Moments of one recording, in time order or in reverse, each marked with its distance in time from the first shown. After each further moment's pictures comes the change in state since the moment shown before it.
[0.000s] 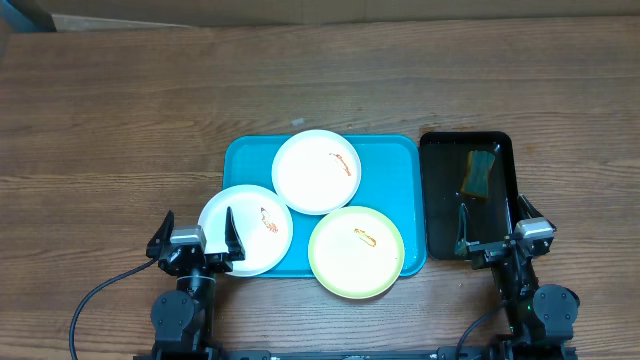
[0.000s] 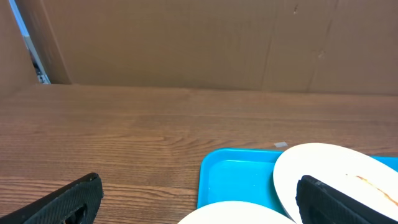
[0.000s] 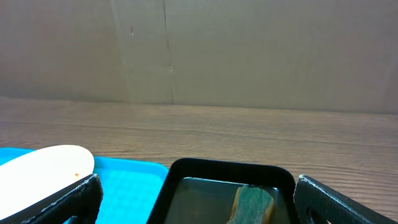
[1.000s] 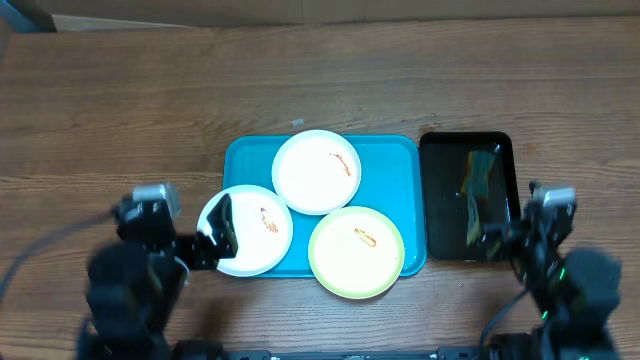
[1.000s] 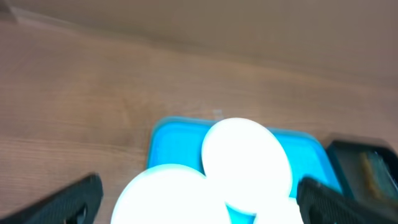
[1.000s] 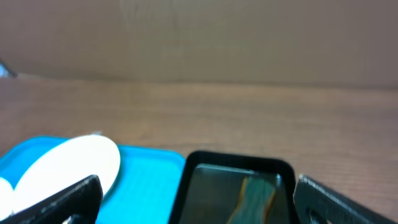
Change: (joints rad) left arm 0.000 0.570 0.913 -0.755 0.188 -0.193; right arm 0.000 0.413 0.527 -0.370 -0.043 0.001
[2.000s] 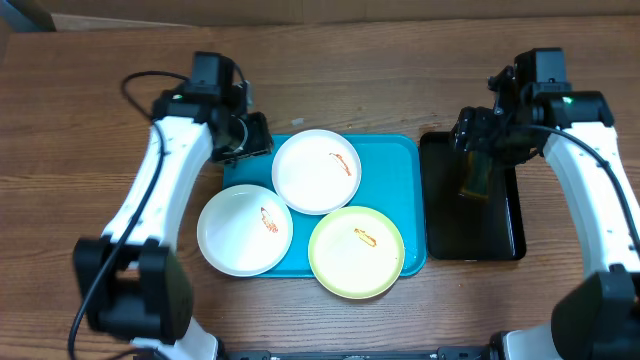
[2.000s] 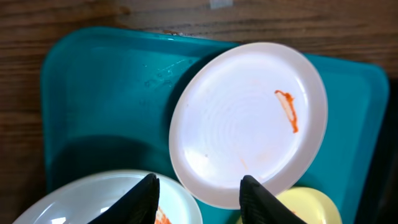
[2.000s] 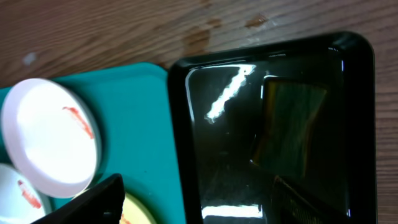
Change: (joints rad) left arm -0.079 1.197 0.546 -0.140 0.165 -0.054; right arm 0.000 1.225 0.899 -0.646 -0.032 0.201
